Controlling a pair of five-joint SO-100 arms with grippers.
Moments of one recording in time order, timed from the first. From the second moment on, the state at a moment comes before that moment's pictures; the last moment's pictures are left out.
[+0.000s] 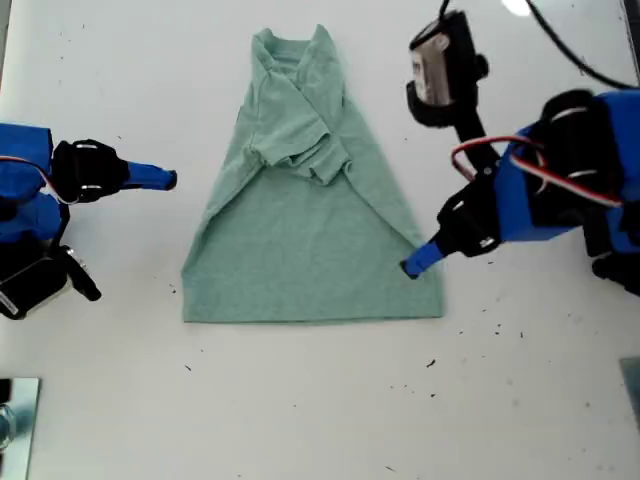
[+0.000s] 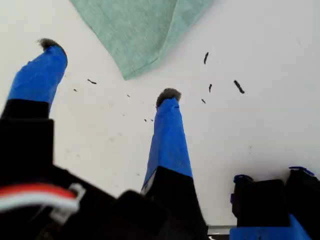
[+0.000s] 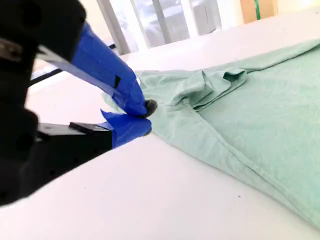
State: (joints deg) arm 0 -23.2 198.9 184.1 54.4 15.5; arm 1 1.4 114.3 93.3 97.0 -29.2
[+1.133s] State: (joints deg) arm 0 -23.2 198.9 184.1 54.4 15.6; arm 1 -1.9 110.3 122.0 69.3 -26.7
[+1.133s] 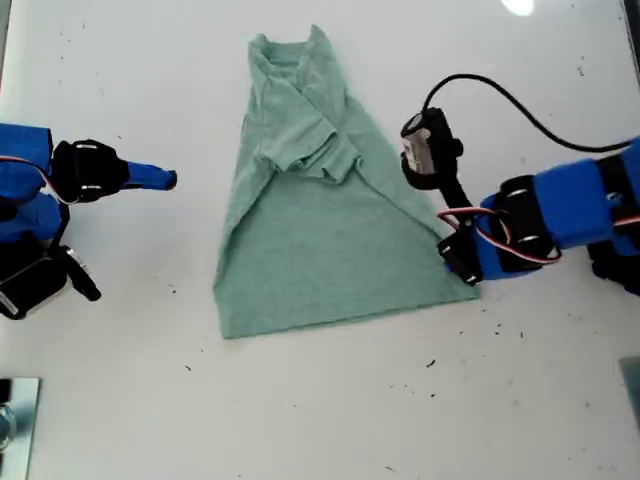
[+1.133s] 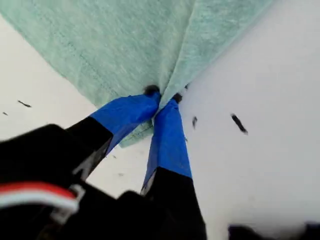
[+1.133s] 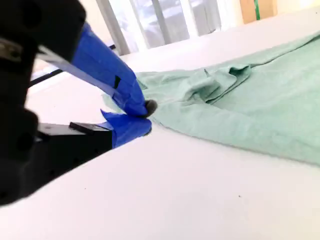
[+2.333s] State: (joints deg) arm 0 -23.2 199.2 184.1 54.4 15.6; arm 1 -4.9 72.1 57.7 76.4 -31.5
